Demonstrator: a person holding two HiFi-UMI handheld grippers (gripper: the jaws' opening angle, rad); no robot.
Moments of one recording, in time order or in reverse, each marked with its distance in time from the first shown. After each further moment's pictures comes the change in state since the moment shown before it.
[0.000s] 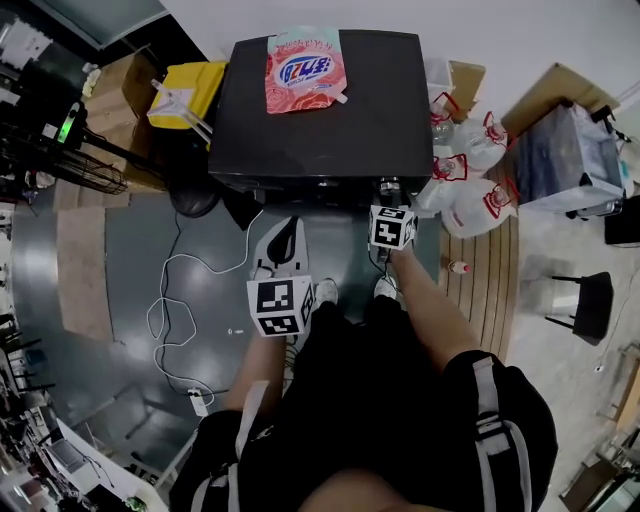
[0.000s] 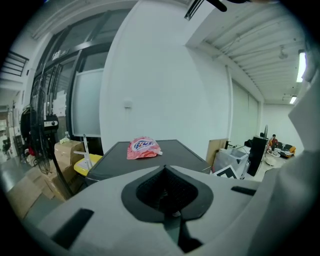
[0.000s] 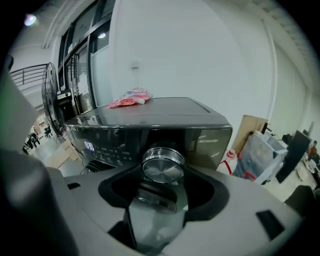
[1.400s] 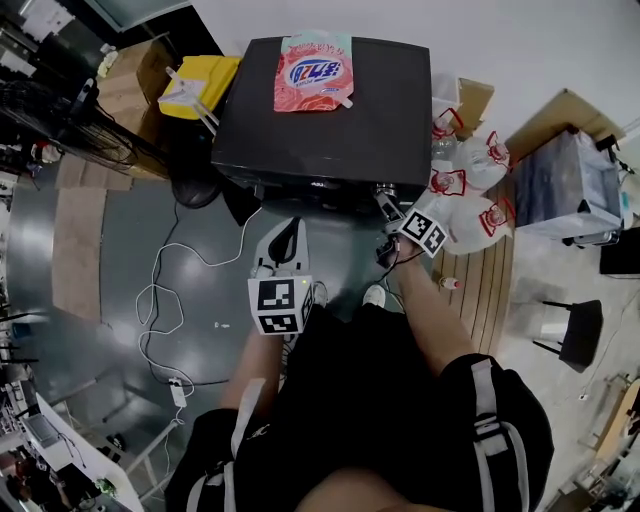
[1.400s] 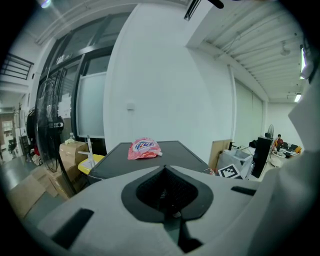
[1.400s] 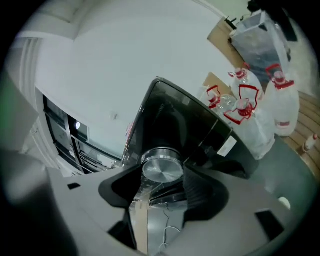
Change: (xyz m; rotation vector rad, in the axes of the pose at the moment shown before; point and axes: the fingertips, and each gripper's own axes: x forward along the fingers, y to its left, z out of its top) left arm -0.008 -0.023 0.000 -0.011 -0.013 0.055; right arm 0.004 -0.007 -0.007 0.894 -0.024 0.538
